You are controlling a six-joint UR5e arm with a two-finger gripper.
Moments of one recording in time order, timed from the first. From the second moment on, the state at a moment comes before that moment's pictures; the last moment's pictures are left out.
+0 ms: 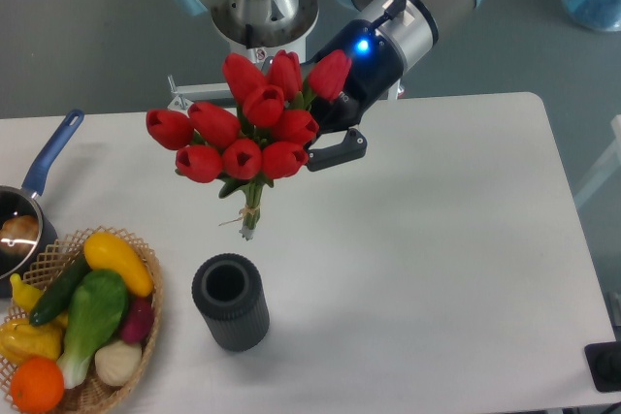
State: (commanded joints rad) arm 2.67 -1.74 -1.66 -0.77 0.20 0.90
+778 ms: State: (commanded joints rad) arm 2.71 -1.64 -1.68 -0.78 0.59 0.86
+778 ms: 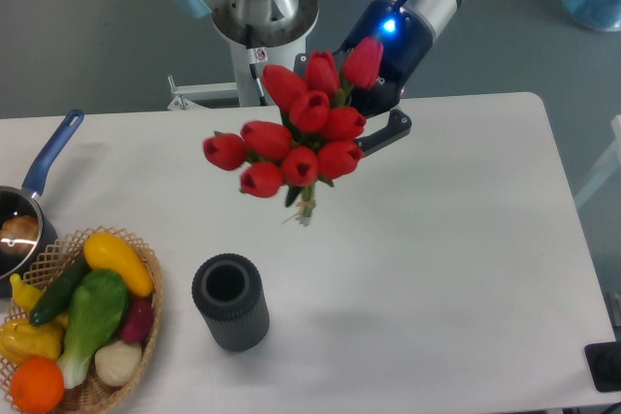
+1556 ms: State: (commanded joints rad) arm 2.63 -1.68 -1.71 -0.83 1.26 0.86
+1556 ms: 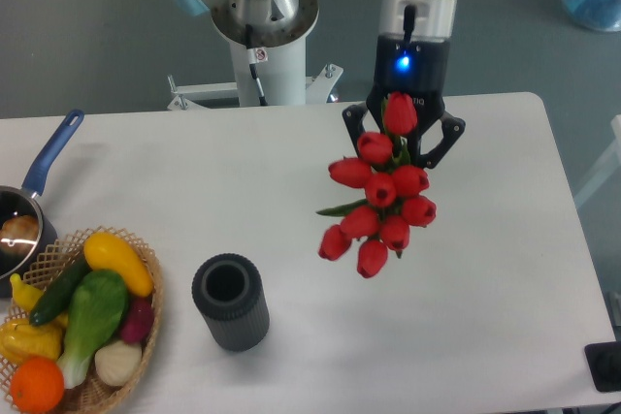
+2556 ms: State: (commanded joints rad) arm 2.57 -1.86 -1.77 -0.92 1.39 0.83
